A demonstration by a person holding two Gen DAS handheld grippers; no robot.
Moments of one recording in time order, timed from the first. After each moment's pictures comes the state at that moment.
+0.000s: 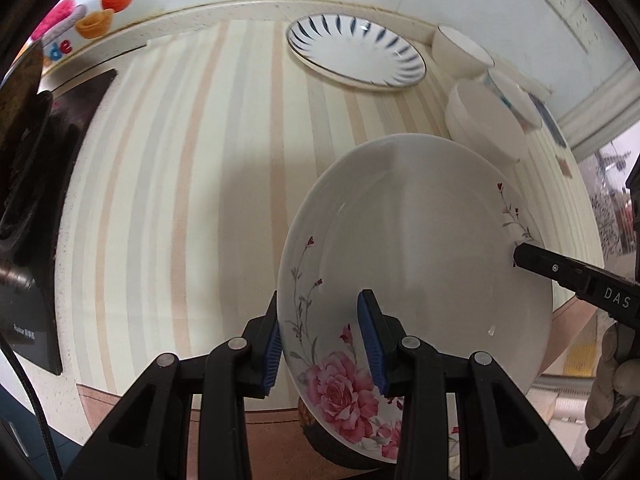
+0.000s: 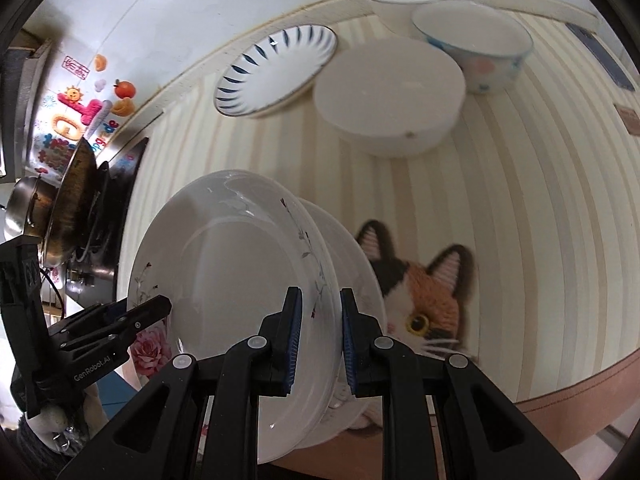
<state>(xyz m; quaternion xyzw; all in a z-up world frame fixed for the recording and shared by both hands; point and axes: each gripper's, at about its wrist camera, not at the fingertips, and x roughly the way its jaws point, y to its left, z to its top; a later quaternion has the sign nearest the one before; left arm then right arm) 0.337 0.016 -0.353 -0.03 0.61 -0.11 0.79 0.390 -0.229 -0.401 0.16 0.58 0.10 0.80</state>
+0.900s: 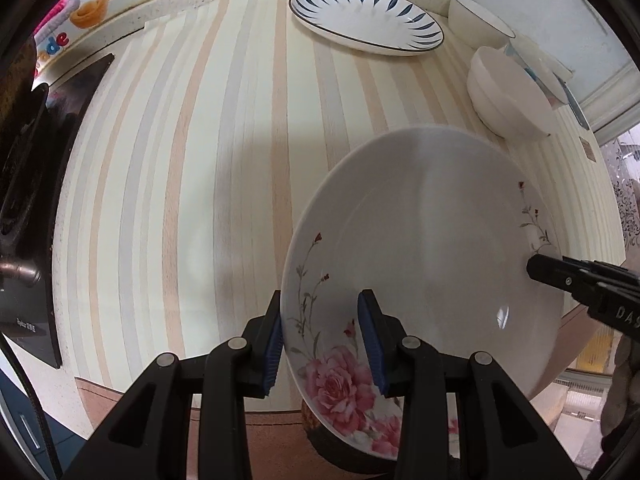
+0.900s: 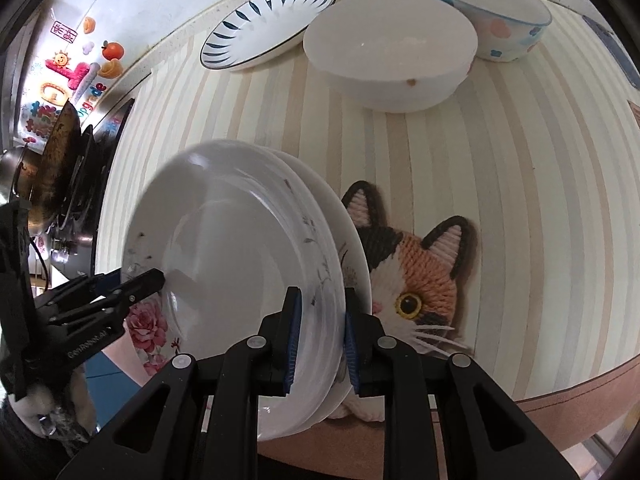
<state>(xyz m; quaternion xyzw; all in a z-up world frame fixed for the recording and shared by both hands) 0.340 0.010 -0.371 -0.01 0.63 -0.08 0.77 0.400 -0.220 -0.424 0.12 0.62 0.11 0.77</state>
